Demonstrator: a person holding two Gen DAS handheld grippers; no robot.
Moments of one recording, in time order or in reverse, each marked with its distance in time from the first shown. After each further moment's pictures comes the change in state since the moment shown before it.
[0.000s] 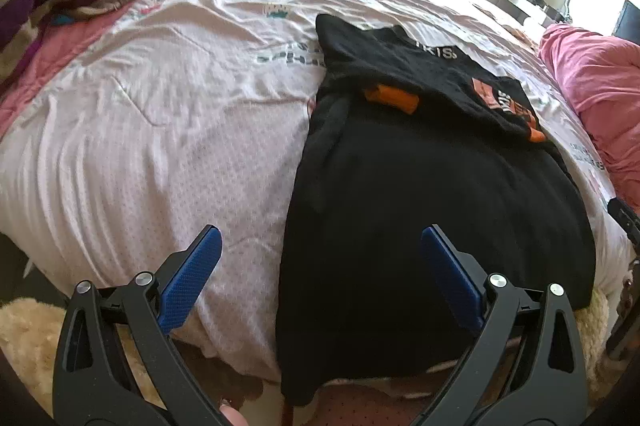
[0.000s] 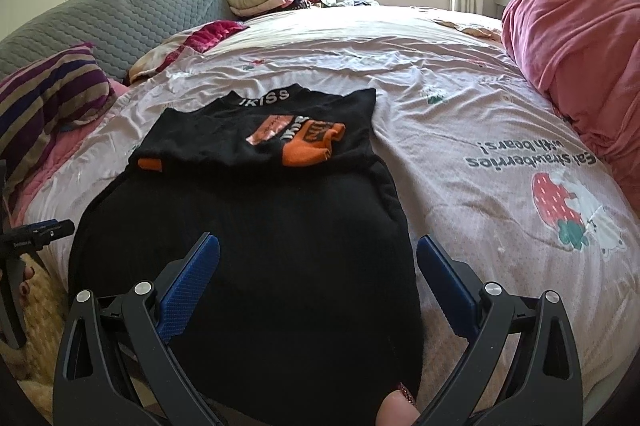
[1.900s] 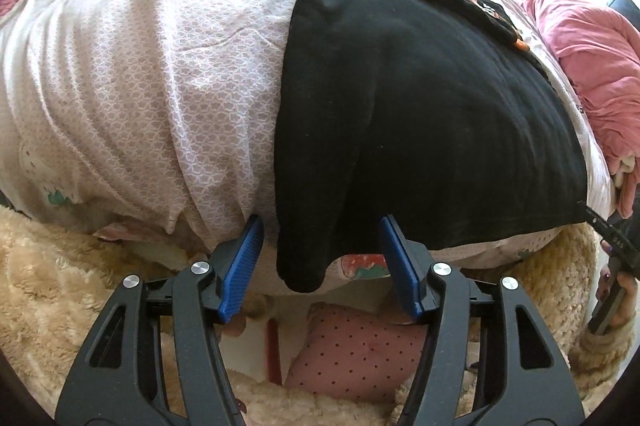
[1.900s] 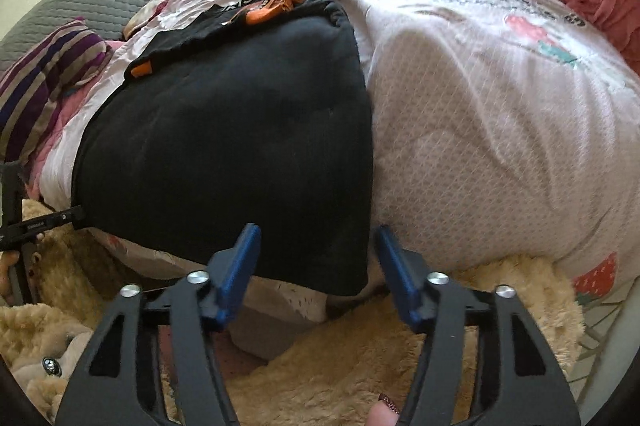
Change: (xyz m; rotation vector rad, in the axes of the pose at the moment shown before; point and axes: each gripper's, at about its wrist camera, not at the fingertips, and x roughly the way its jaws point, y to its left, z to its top) left arm 0.018 0.017 -0.083 -0.009 0.210 -0.123; right arm -0.008 -0.049 -0.110 0.134 0.247 0.112
